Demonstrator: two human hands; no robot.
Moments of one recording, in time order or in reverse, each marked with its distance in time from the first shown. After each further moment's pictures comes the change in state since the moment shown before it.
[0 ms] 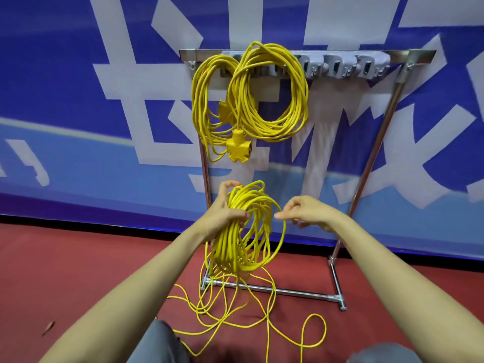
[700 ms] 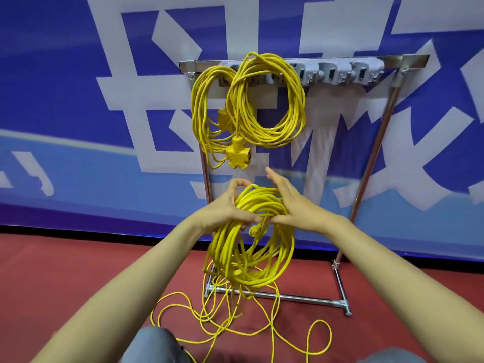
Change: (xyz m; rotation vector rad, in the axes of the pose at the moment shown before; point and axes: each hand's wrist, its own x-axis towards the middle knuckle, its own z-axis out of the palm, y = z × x) left_hand -0.008 0.052 0.009 0.178 -0.208 -0.058; right_hand 0.001 -0.017 0.000 -0.370 0.089 -0.753
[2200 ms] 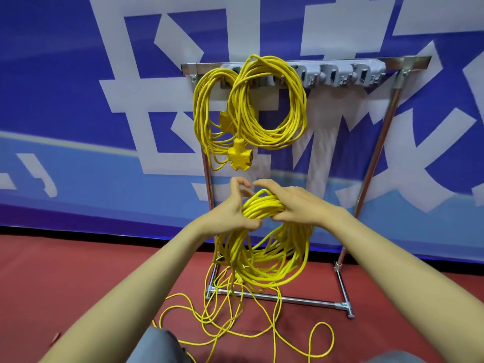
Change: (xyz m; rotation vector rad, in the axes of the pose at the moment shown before) left_hand 0.004 -0.007 0.004 0.334 0.090 0.151; right_hand 0.011 -0.020 -0.015 -0.349 -0.083 -0.052
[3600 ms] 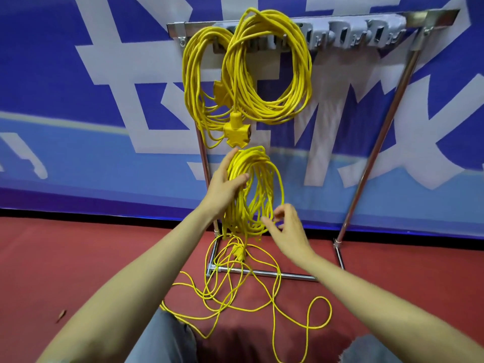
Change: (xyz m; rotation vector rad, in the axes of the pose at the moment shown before) left_hand 0.038 -0.048 0.010 -0.400 0.439 -0.005; right_hand -0.032 -0.016 0.143 0.651 0.479 0.613
